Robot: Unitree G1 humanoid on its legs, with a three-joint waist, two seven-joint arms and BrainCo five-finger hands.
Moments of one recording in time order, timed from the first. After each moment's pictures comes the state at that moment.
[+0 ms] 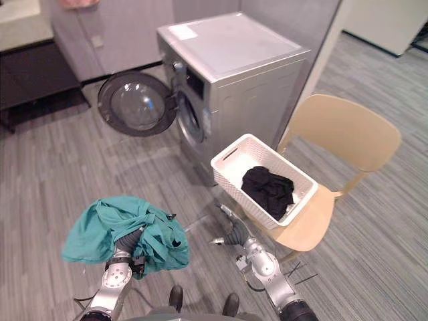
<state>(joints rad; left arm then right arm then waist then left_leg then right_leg) 0.06 0.14 -0.03 0.66 0.04 -0.28 0.26 0.00 -0.22 0.31 0.51 -0.25 -0.28 0.01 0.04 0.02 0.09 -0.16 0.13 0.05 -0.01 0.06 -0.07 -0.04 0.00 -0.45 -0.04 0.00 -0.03</state>
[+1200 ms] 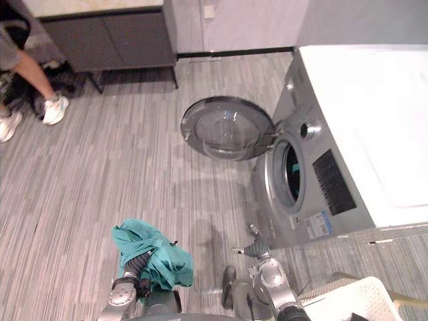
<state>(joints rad) 0.11 0.08 0.01 0.74 0.04 -0.24 0.15 -0.01 -0.11 0.11 0.71 -0.17 -0.19 -0.09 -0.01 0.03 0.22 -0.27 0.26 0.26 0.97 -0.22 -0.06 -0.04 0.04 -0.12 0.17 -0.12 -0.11</state>
